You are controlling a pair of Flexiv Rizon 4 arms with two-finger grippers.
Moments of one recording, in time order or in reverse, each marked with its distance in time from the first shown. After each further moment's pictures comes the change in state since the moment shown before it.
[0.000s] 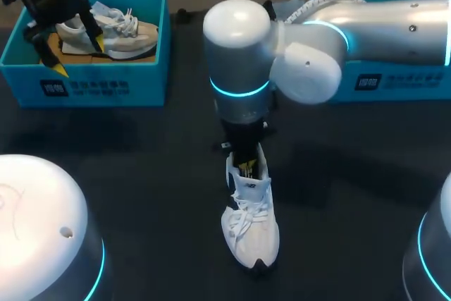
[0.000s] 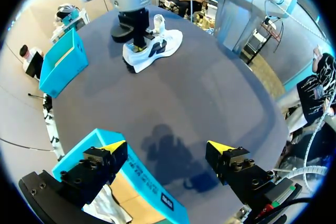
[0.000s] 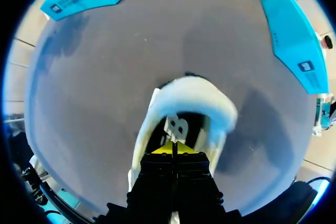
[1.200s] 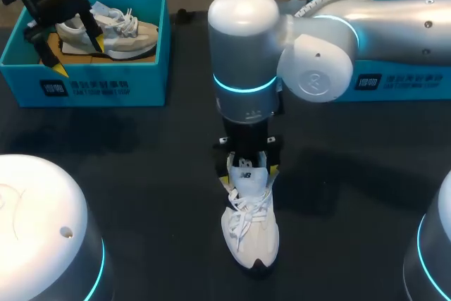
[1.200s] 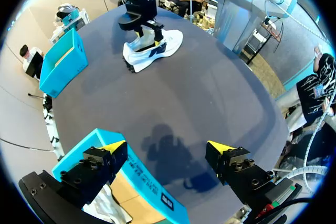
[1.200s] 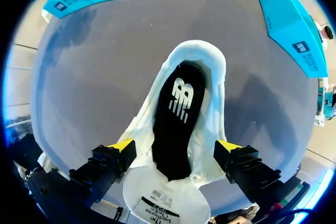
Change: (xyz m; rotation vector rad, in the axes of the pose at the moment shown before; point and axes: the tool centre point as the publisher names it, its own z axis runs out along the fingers) left arm 0.000 0.000 0.000 0.000 0.000 0.000; right arm 0.013 -0.042 -0.024 0.073 0.047 0.041
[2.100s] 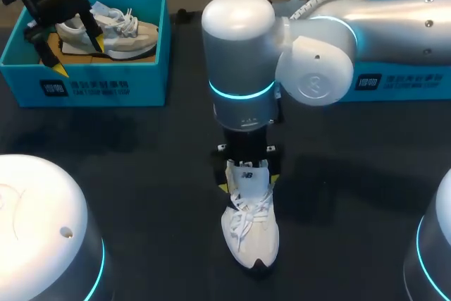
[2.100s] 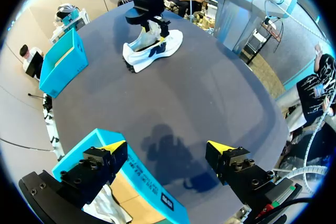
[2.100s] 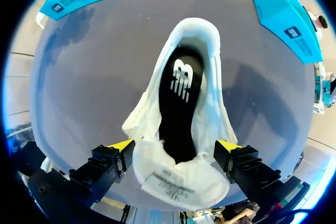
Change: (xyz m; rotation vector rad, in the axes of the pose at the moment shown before) left arm 0.000 0.000 0.000 0.000 0.000 0.000; right arm 0.007 -0.029 -0.009 0.014 -0.021 0.069
